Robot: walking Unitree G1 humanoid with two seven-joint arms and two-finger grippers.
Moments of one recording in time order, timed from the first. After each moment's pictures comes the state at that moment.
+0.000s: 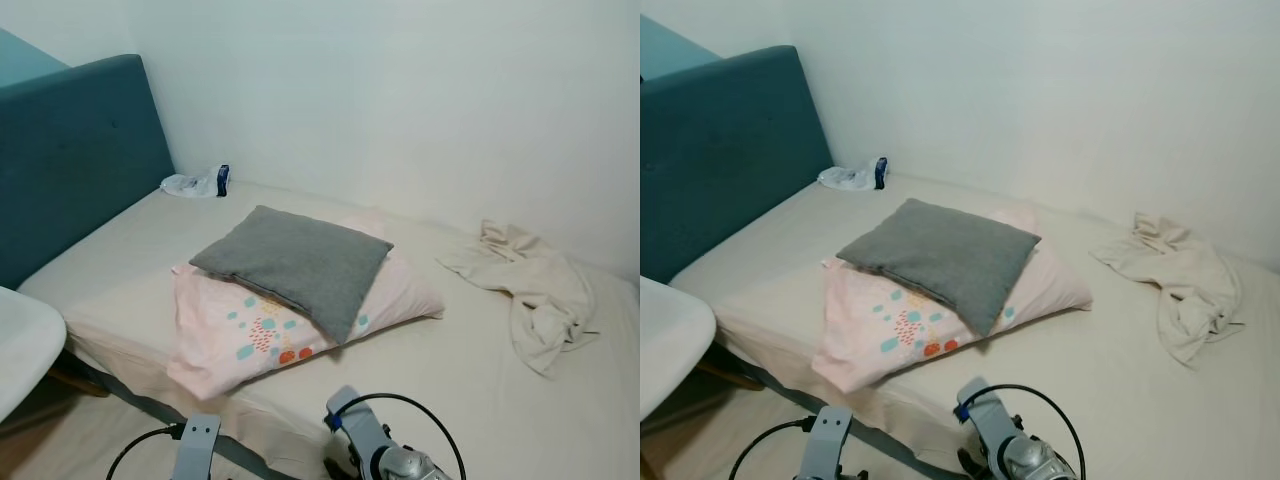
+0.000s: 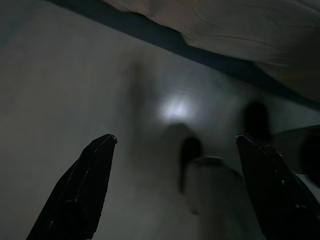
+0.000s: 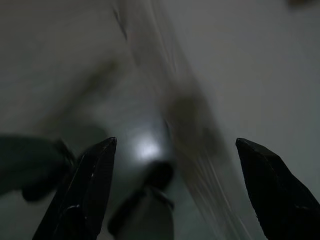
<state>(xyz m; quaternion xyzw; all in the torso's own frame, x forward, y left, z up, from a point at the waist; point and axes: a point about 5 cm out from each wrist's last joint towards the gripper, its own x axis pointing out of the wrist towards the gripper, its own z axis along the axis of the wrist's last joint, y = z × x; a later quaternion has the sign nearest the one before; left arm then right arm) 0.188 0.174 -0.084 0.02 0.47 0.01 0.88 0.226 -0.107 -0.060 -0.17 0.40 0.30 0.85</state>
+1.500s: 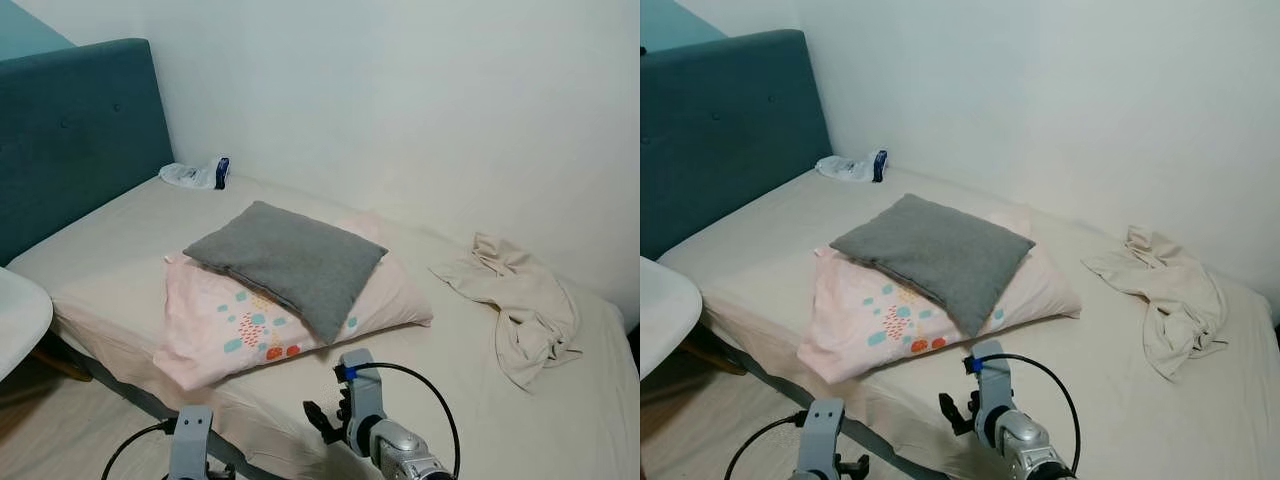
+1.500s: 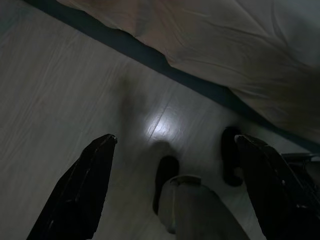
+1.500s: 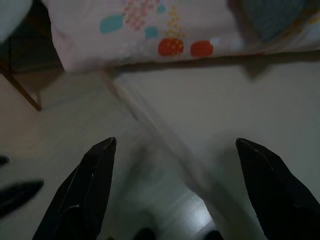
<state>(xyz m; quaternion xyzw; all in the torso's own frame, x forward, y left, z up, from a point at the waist) 0.199 0.173 -0.077 -0.01 0.43 0.01 0.90 0.266 -0.094 -0.025 0.06 0.30 0.22 0.93</state>
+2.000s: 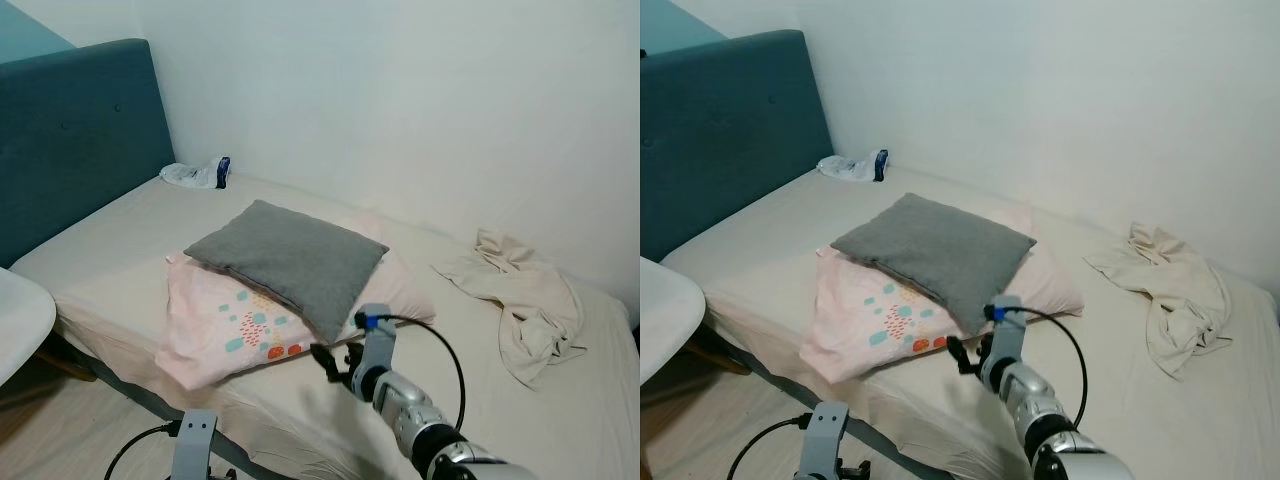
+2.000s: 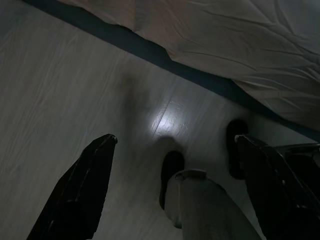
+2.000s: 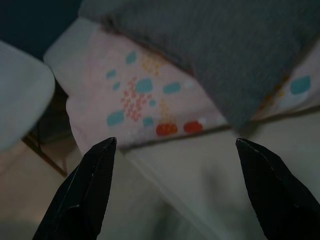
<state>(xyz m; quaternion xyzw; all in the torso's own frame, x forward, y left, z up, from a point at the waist) 0.197 0.171 -0.078 0.00 0.43 0.00 0.90 0.317 -0.107 0.022 0.17 0.22 0.18 0.94</state>
